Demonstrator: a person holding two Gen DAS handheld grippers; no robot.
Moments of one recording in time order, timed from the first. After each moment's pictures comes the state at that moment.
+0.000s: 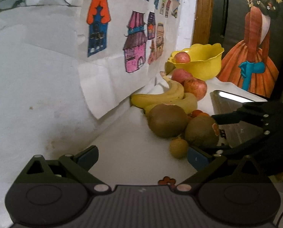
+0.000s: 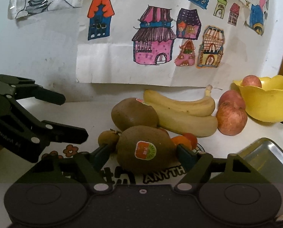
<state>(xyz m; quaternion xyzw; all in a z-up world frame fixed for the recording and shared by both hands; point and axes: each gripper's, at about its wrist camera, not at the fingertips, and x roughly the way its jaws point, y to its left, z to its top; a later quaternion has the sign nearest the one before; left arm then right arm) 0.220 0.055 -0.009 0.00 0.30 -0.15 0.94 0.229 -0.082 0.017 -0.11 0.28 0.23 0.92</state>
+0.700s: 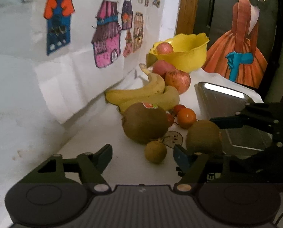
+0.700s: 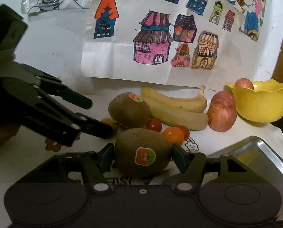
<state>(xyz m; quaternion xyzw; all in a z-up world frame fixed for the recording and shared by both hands) 0.241 0.026 -0.015 0.01 0.33 -0.19 0.93 0.199 -0.102 0.019 -0.13 0.27 0.23 0.93</state>
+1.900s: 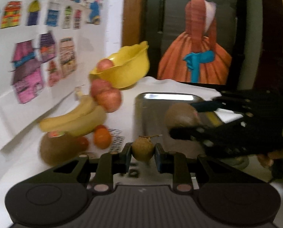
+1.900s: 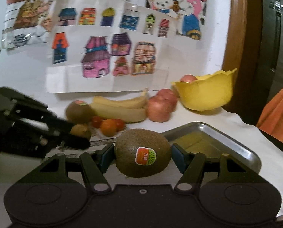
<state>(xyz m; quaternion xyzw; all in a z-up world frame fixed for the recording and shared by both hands) 0.198 -0.079 0.006 0.06 0.27 -0.28 0.92 0.172 -0.214 0.037 -0.07 0.23 0.15 0.96</state>
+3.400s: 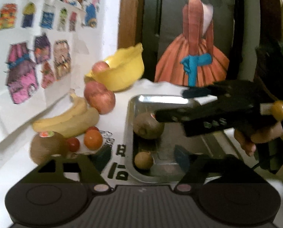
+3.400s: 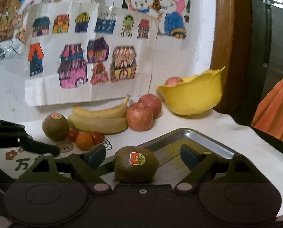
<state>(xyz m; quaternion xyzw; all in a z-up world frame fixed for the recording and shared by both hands) 0.185 -0.082 0.004 0.04 0.25 -0.28 0.93 0.187 -0.229 0.043 -0.05 0.21 0.13 0.97</state>
